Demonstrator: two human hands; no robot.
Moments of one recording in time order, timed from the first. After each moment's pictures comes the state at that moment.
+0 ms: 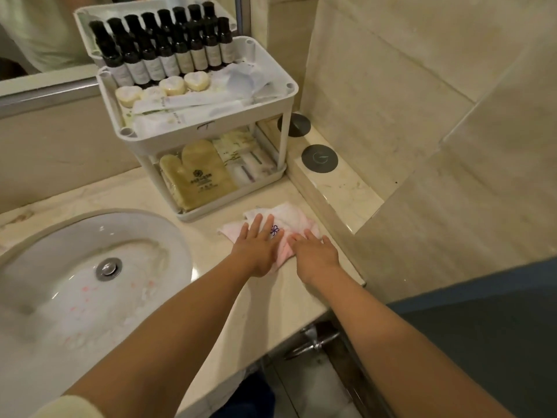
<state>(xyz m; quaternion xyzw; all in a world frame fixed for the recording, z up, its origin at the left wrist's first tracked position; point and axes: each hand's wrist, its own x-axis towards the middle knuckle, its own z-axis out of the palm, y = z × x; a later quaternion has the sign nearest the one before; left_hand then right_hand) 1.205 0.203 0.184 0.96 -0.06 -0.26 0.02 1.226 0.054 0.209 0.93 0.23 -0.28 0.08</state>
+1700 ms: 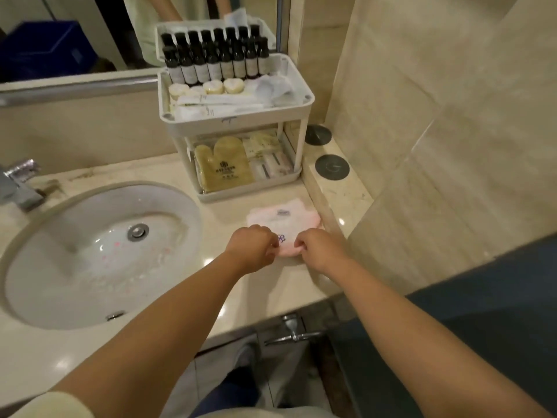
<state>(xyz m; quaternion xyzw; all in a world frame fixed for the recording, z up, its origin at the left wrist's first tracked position) 1.163 0.174 0.226 0.99 0.03 -0.11 0.07 1.240 0.012 0.240 0.92 0.31 -0.23 -0.09</state>
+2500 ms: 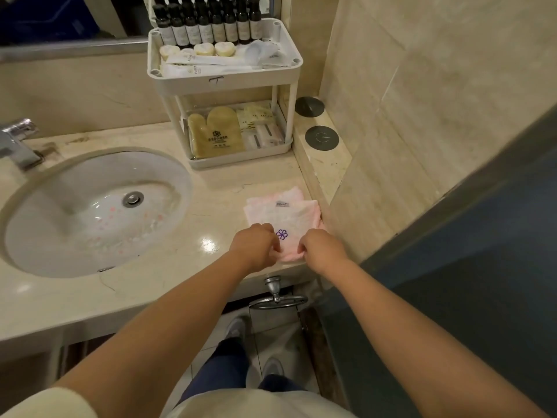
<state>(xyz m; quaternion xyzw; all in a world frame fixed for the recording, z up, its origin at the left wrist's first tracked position) 1.121 0.098 0.207 0.97 0.07 -0.16 0.15 1.200 -0.055 0.216 0.91 0.33 -0.24 0.00</state>
